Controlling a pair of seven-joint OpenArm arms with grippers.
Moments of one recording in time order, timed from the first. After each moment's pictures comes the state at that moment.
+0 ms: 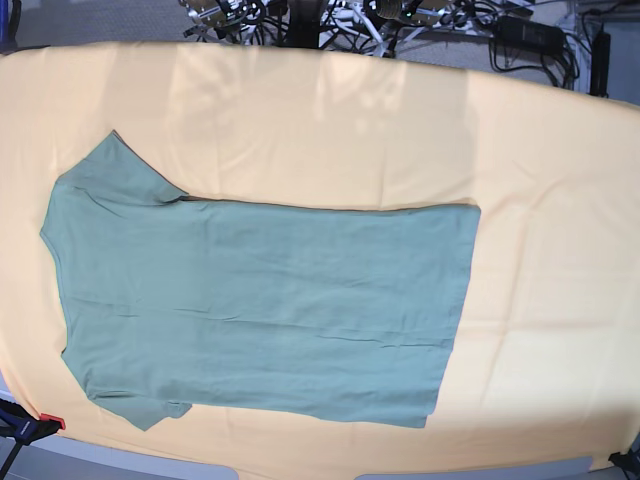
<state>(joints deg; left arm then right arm) 6.0 -3.3 16.2 16.1 -10.3 -15.2 -3.0 -6.9 1.8 -18.6 22.6 -1.9 2.7 -7.6</state>
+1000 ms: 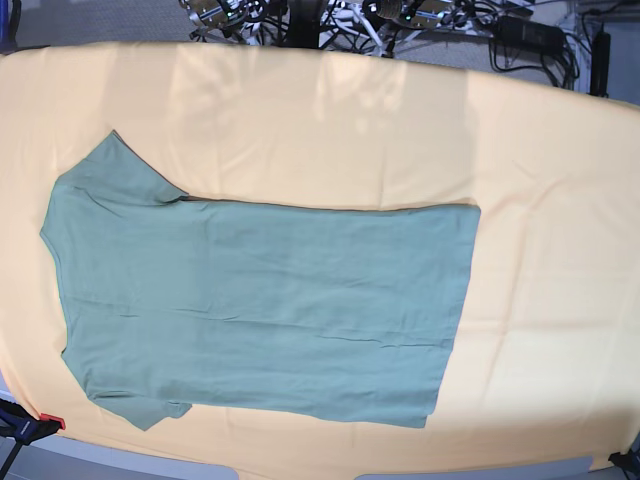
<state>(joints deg) 6.0 -3.3 16.2 17.8 -10.1 -15.2 0.4 -6.9 1.8 -18.6 22.8 -5.6 7.3 -8.7</state>
